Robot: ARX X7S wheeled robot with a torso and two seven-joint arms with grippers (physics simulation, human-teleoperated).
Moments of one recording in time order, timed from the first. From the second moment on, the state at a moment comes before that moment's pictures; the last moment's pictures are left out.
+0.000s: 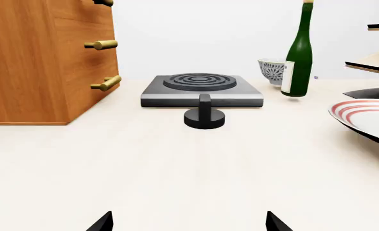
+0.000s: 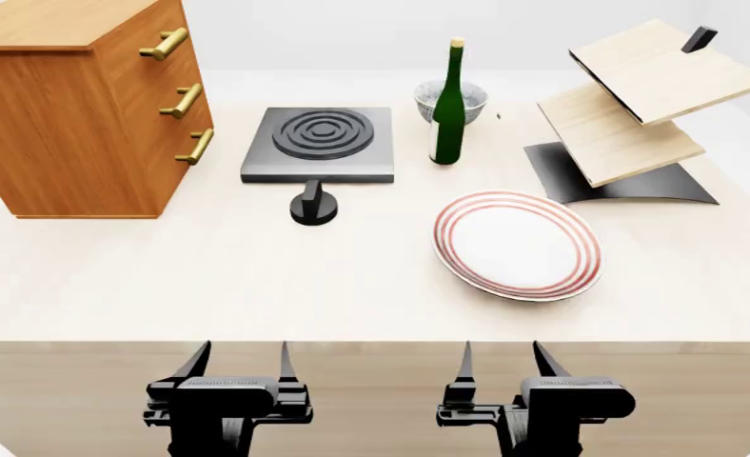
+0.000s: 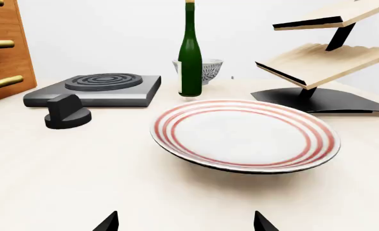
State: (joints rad) left arm 0.00 0.00 0.00 0.00 0.00 0.00 0.00; right arm 0.00 0.00 0.00 0.00 0.00 0.00 0.00
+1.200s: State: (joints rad) left arm -0.18 -0.16 -0.08 0.77 -0.34 -0.98 -0.10; right arm 0.20 0.10 0.12 -0.89 0.30 1.12 0.12
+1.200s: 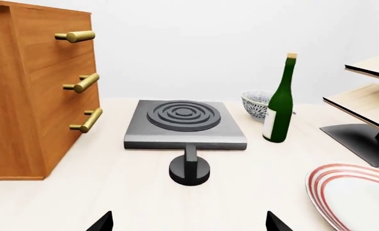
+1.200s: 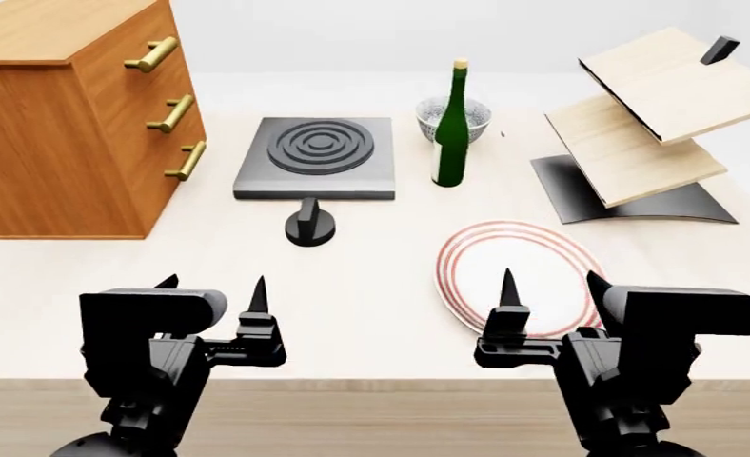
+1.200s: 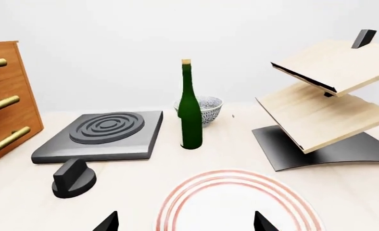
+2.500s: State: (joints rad) left arm -0.35 -0.22 0.05 0.04 -0.13 -0.41 -0.12; right arm 0.15 0.16 0.07 -0.90 0.35 1.04 0.17
